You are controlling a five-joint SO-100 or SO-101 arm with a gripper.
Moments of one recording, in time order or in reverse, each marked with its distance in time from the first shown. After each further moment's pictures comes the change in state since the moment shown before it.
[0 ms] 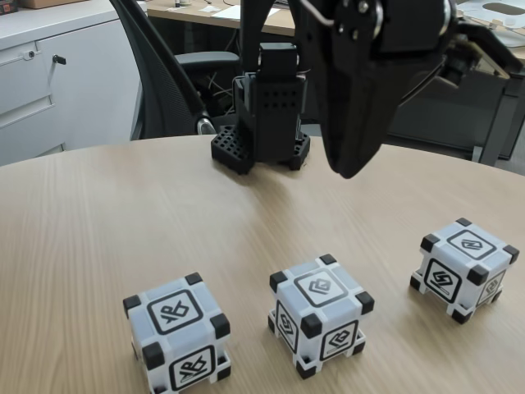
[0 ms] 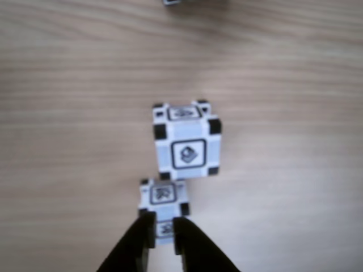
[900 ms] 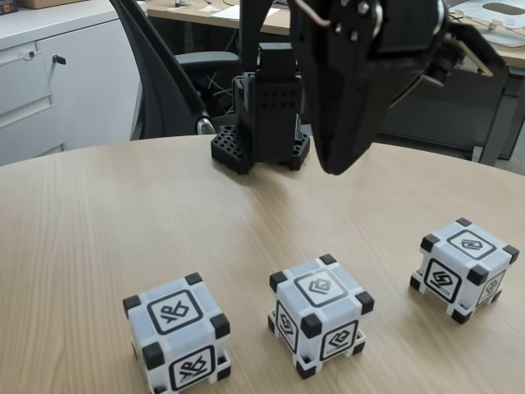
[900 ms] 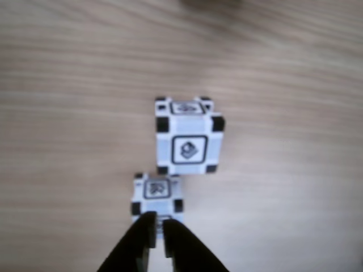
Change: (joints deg) arm 1.1 0.0 0.0 0.0 -6.4
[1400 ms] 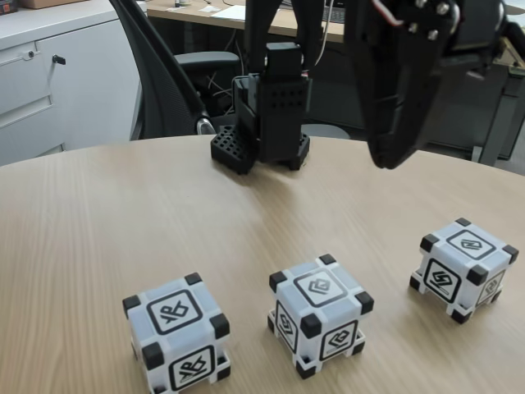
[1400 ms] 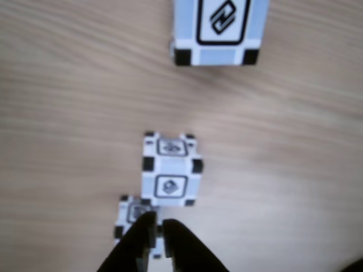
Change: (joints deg) arm -10.5 0.0 0.0 0.0 4.1
